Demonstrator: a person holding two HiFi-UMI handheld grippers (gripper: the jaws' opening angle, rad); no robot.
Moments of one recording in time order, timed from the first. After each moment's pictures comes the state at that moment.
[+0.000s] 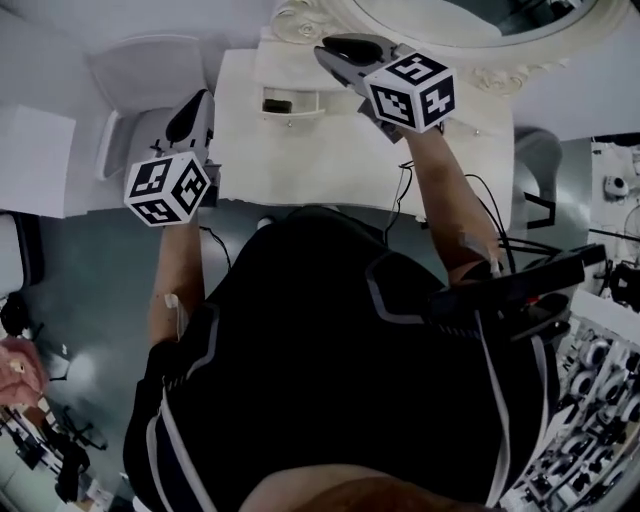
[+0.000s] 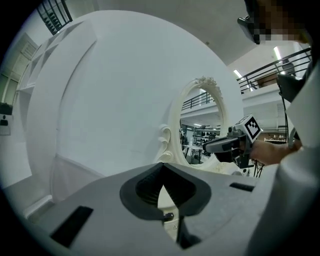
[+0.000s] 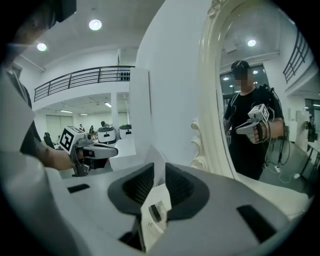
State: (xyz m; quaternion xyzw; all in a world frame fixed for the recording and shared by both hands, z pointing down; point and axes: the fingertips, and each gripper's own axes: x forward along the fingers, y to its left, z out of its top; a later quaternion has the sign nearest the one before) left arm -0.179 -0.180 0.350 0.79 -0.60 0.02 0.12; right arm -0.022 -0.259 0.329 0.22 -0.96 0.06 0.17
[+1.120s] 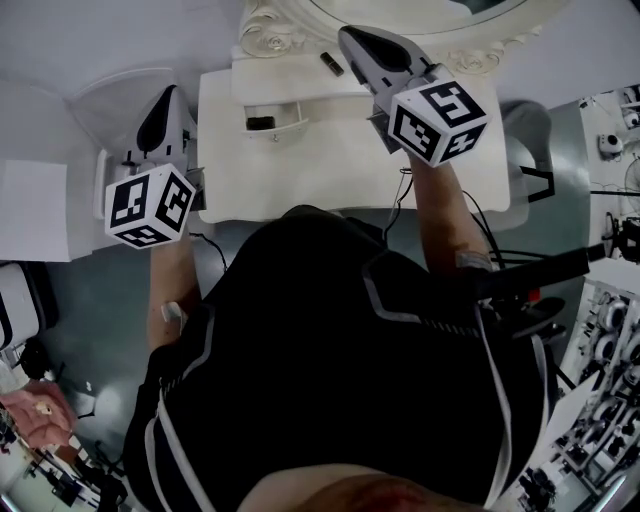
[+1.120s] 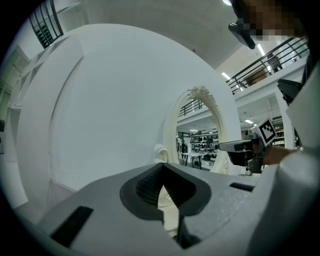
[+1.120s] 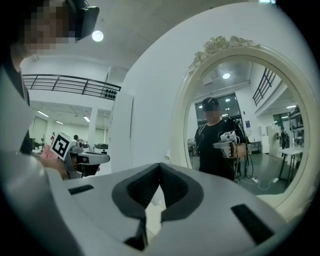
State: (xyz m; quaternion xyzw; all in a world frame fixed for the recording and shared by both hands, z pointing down) left arm -0.166 -0.209 0.279 0.80 -0.59 0.01 0.04; right arm 0.048 -0.259 0.252 0.37 -0.93 0.01 0.03
